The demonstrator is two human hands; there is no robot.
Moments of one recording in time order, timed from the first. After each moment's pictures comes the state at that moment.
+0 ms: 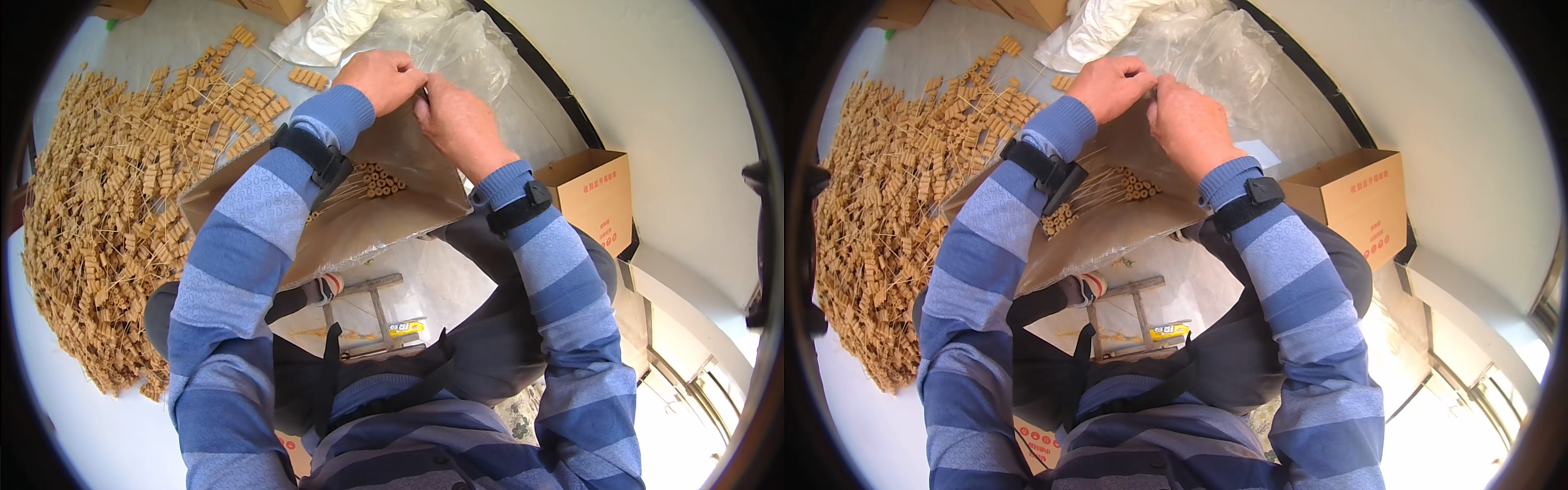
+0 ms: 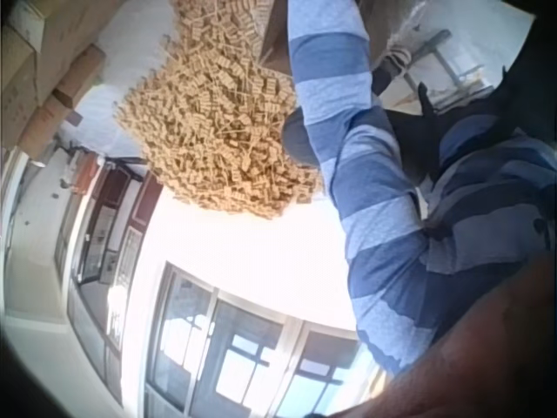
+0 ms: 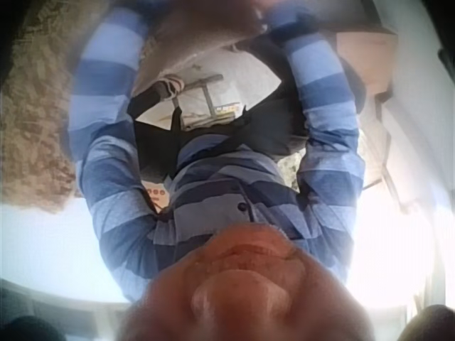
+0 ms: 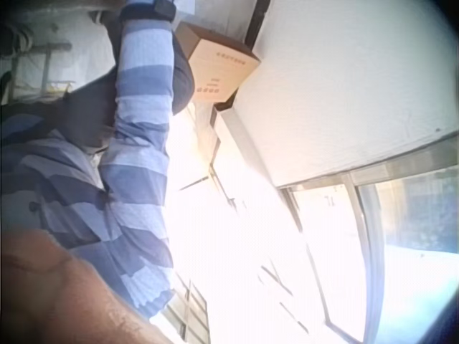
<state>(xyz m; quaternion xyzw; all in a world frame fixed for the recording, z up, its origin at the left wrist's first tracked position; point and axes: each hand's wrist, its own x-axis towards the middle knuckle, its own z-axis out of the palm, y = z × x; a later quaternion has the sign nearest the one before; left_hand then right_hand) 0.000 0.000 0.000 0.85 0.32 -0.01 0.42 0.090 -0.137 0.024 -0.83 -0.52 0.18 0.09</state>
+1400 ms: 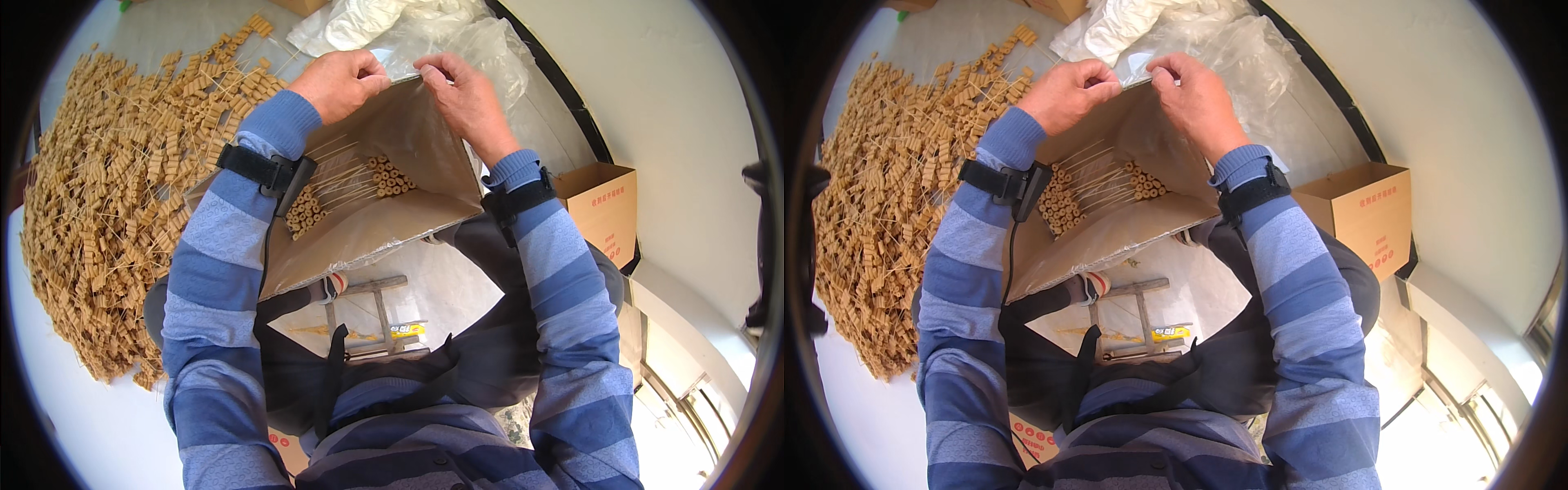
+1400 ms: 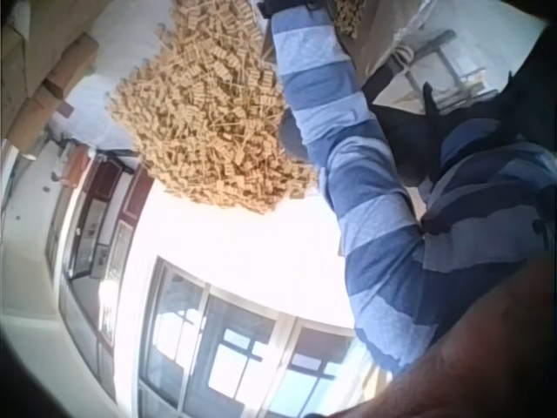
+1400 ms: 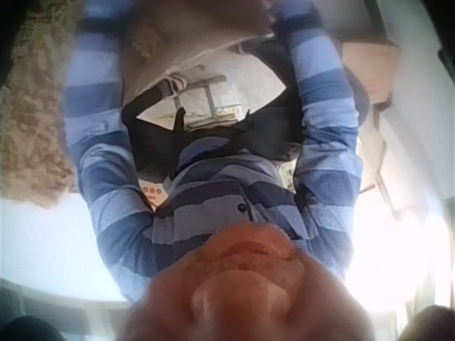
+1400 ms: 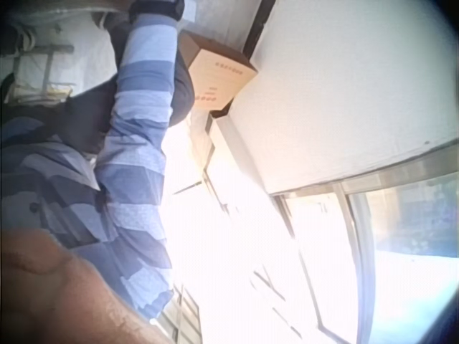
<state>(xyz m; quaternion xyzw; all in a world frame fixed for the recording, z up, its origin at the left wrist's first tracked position) -0.072 0.035 0.005 0.82 0.28 0.02 0.49 0.093 -0.108 0.004 -0.76 -0.43 0.28 0.40</state>
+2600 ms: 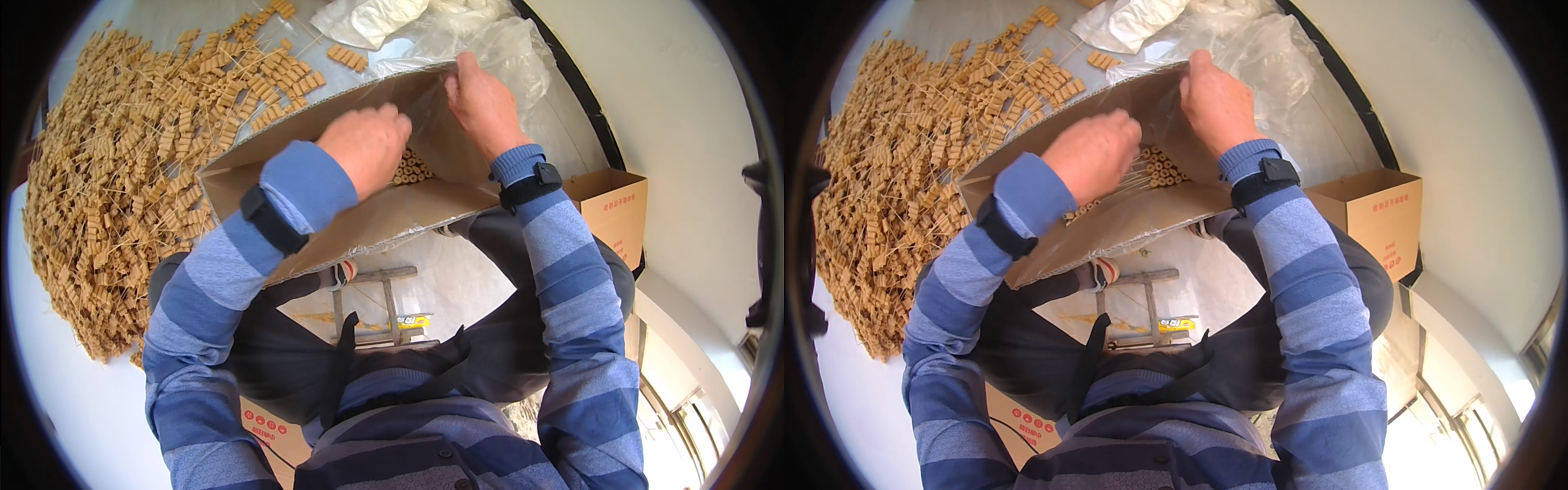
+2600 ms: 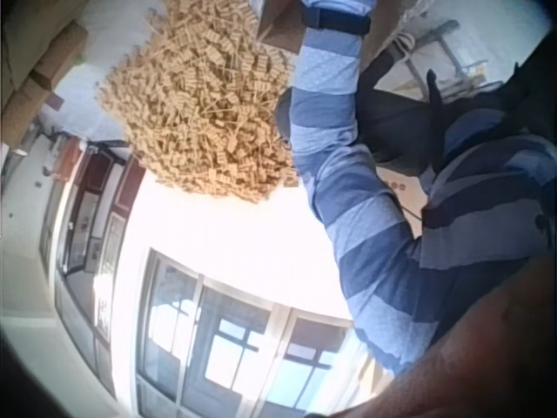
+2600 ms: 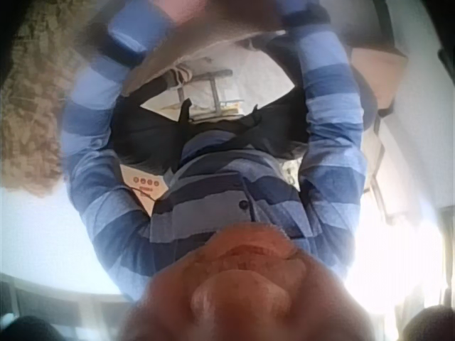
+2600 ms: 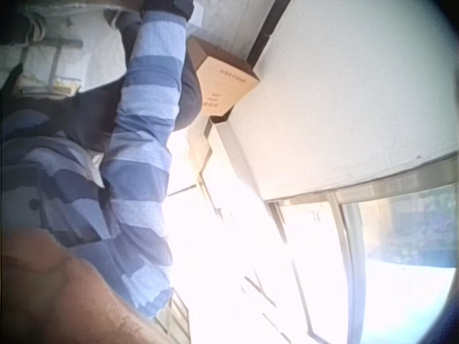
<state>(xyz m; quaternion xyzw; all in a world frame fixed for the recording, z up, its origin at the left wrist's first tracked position) -0.124 -0.040 0.015 0.96 0.18 -0.03 0.22 0.075 -0.104 0.000 -0.83 -0.54 0.13 0.11</state>
